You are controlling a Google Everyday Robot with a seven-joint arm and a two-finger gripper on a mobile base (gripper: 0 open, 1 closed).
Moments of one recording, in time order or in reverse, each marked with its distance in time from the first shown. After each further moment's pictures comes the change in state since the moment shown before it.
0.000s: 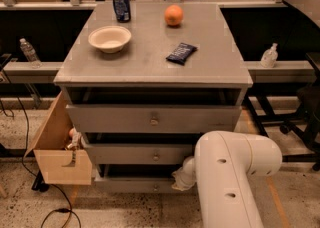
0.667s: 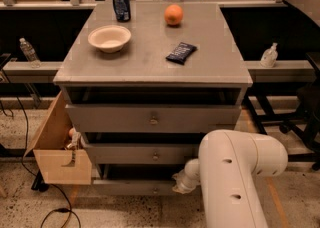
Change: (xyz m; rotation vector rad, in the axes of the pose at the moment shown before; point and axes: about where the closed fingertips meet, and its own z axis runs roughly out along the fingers) arm 0.003 0.012 -0.009 0.006 -0.007 0.036
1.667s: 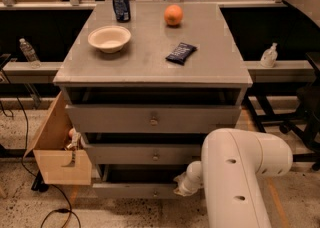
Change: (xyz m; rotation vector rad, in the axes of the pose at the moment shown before) arm 0.003 0.013 -0.010 0.011 -0.001 0.044
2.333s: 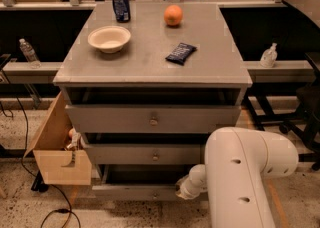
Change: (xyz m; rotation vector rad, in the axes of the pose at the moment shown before) arm 0.004 0.017 -0.010 0.010 -0.002 0.052
